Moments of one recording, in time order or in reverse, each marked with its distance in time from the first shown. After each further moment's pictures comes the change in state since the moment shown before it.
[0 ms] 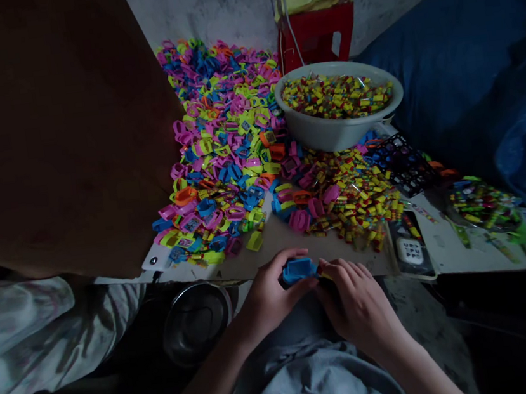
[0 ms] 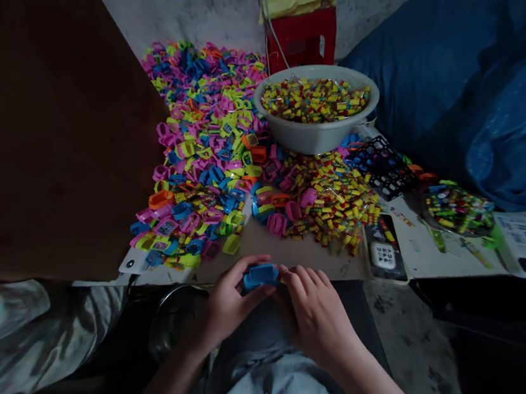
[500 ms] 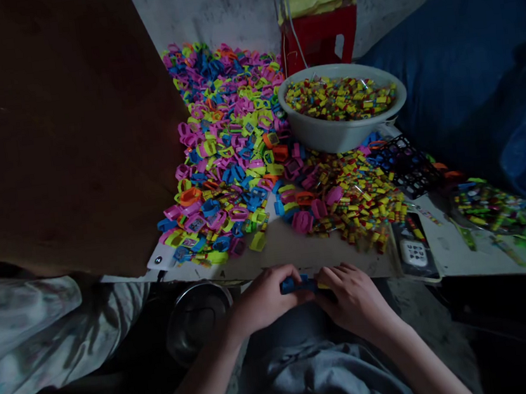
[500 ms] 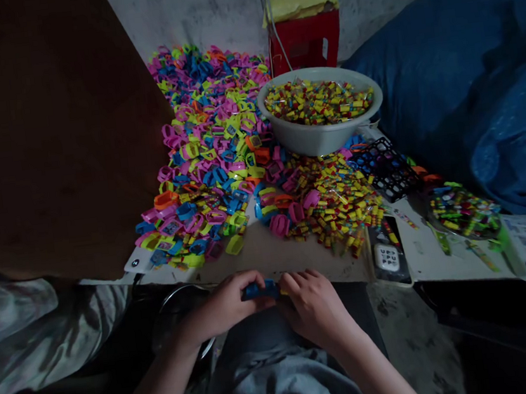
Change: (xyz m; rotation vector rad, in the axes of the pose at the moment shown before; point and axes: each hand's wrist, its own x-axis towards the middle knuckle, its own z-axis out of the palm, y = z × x) left_hand 0.001 -0.005 -0.019 0.386 -0.193 -0.130; right_hand 0.006 0.011 0.012 0.021 -0.226 -0.044
